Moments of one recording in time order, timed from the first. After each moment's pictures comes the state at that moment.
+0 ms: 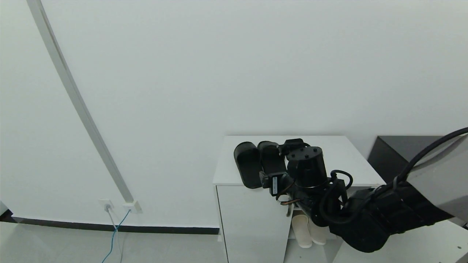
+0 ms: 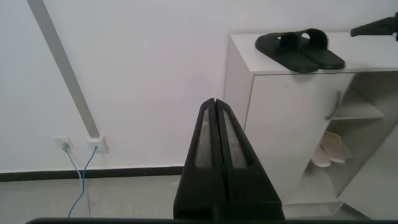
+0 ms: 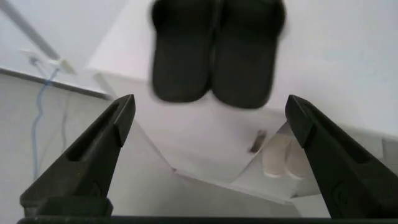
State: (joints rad) left arm 0.00 0.00 0.00 0.00 -0.03 0.01; right arm 0.79 2.04 -0.99 -0.71 -0.49 0.24
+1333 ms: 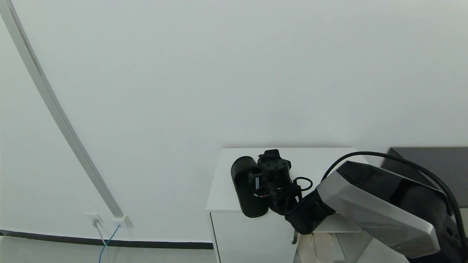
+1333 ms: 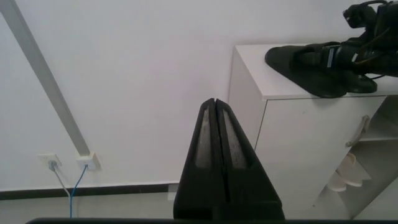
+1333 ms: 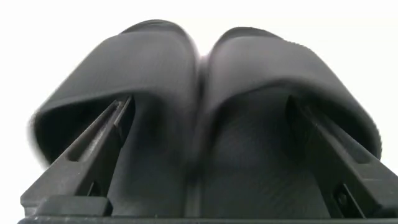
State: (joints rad) left arm 0.00 0.00 0.00 0.00 -0.03 0.01; right arm 0.71 2.51 -1.39 -0.90 -0.49 0.15
